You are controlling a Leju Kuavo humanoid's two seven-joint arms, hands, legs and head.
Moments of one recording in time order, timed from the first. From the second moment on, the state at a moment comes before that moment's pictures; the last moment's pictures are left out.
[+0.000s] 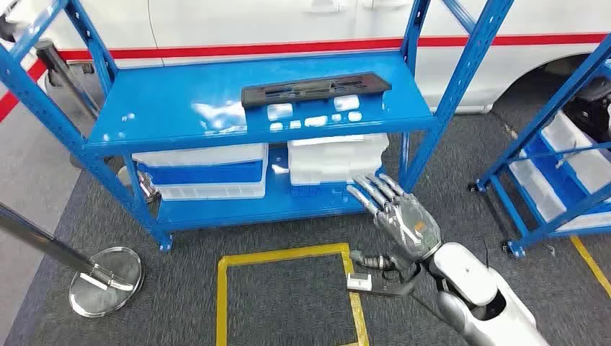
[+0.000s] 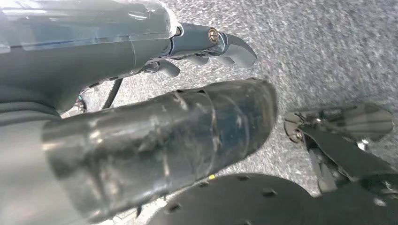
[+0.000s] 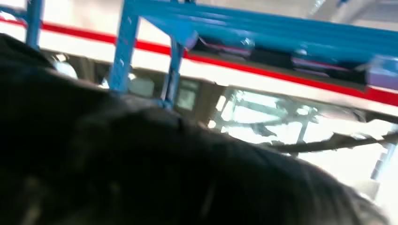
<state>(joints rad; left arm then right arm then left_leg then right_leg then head) -0.04 -0.03 -0.53 -0.15 0.15 0.14 0.16 -0.23 -0.34 0.42 -1.67 0.99 -0.04 -0.21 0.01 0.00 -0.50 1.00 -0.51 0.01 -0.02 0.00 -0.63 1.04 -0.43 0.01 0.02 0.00</state>
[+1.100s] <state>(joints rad) -0.05 -0.03 -0.59 -0.15 0.16 0.10 0.15 -0.40 -0.26 0.48 -1.56 0.84 0.05 -0.21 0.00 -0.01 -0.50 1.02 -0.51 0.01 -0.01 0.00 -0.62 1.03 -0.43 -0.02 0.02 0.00</state>
